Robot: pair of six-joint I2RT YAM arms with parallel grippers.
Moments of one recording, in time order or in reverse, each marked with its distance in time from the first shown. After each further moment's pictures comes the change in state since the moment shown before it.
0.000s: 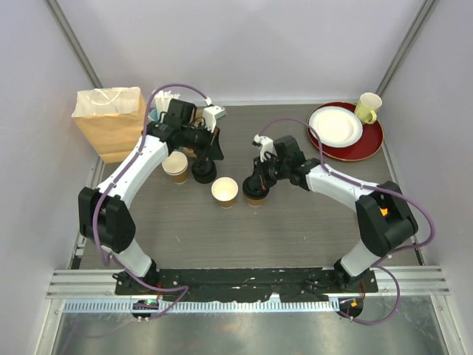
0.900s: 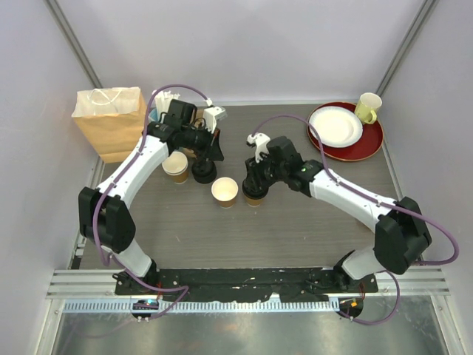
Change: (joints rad) left arm -0.002 0.000 -0.009 -0.005 0.005 0.007; right arm 0.096 -0.097 0.032 -0.119 0.219 -0.027
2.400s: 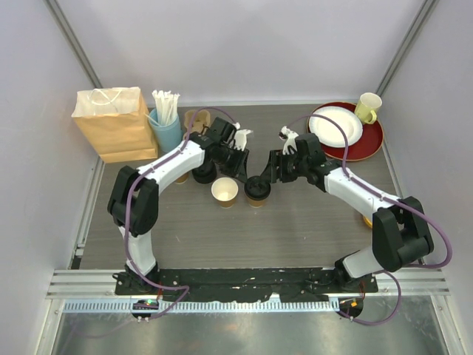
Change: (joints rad) left arm -0.203 0.219 -0.003 0.061 -0.157 -0.319; right arm -0.232 -0.010 -0.122 0.088 -0.132 0.196
